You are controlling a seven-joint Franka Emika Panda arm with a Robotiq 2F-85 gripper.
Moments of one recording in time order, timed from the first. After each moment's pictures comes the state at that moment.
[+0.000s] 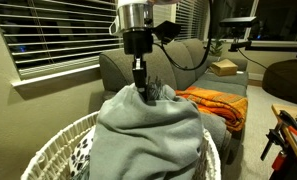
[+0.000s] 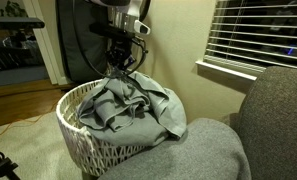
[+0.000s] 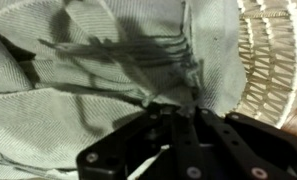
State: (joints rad) arm 0.04 0.35 0.15 -1.99 0.13 2.23 -0.41
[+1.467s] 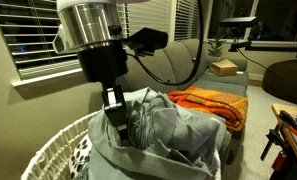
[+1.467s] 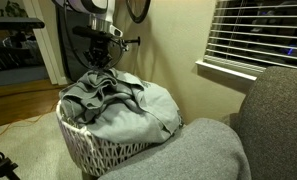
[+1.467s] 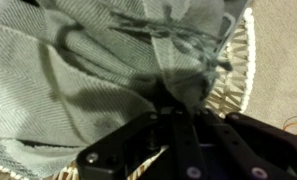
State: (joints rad) arm 0.22 0.48 0.23 -1.84 -0.01 2.14 -0.33
